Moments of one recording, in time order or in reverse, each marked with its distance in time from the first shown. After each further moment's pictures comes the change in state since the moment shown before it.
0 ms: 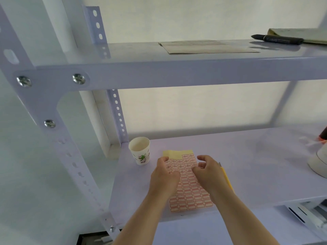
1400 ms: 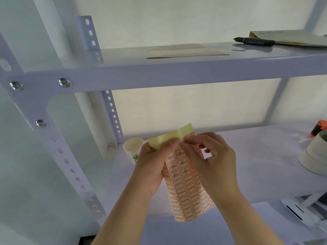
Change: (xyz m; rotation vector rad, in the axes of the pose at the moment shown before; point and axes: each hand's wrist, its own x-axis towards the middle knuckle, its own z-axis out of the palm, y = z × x) left_hand -0.042 0.061 -0.030 -0.836 -0.240 0.352; right_hand -0.060 -0.044 -0.049 0.142 0.344 -0.763
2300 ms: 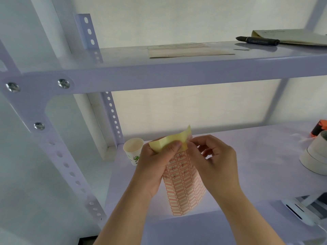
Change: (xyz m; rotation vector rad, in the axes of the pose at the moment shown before) left_hand 0.008 -0.008 -0.011 0.111 0.046 0.008; right_hand 0.004 0.001 0.006 0.087 -0.016 0.087
